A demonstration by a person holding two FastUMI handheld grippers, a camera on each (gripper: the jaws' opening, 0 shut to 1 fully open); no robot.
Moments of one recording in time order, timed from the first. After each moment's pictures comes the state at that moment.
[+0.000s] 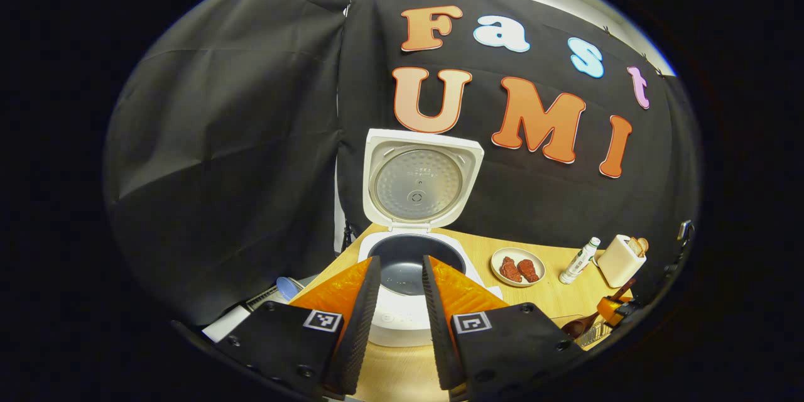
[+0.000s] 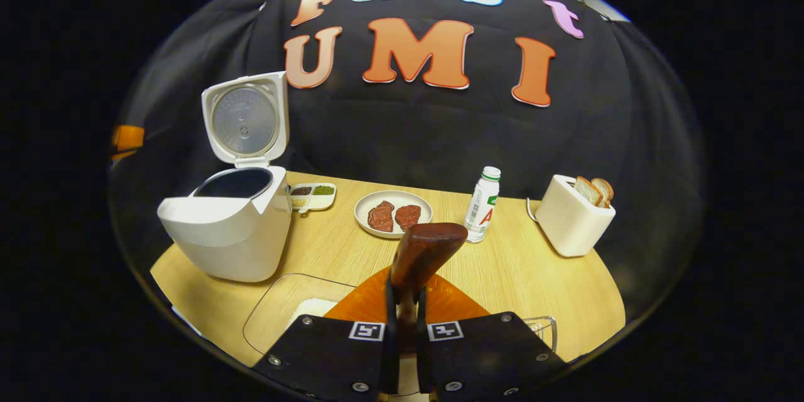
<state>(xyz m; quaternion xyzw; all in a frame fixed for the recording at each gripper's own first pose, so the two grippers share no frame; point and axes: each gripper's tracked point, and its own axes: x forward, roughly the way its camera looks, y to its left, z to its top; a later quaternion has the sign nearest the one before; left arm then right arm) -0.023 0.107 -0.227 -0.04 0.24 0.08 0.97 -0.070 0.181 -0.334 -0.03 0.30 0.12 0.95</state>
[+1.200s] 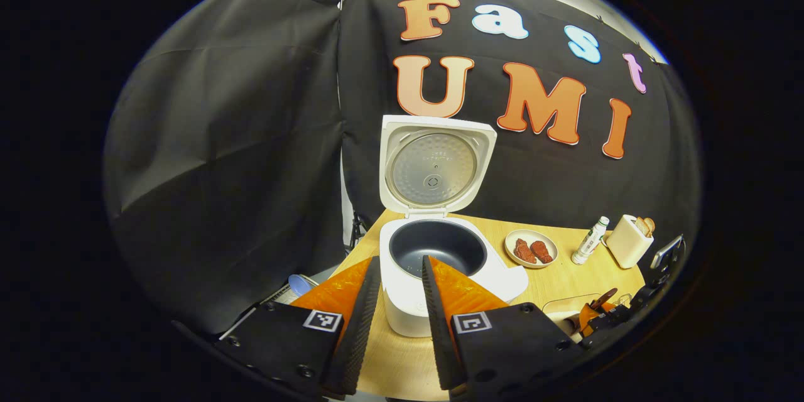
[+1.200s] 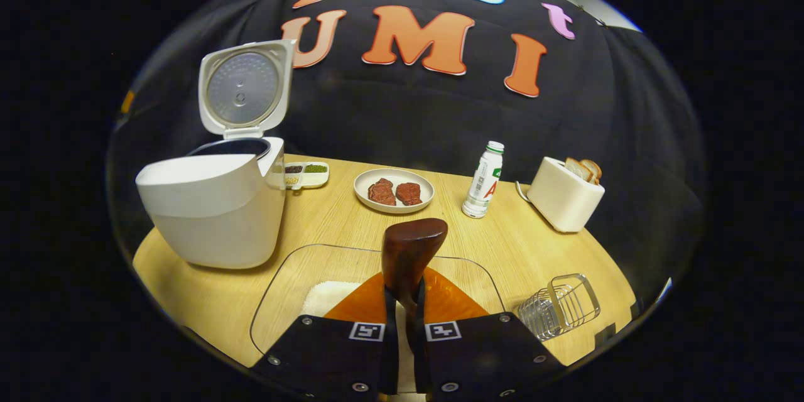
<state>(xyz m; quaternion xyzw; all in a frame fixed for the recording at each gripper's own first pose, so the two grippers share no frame) -0.042 0.151 -0.244 -0.02 0.27 0.08 0.96 -0.108 0.225 -0.373 0.00 0.34 0.04 0.94</state>
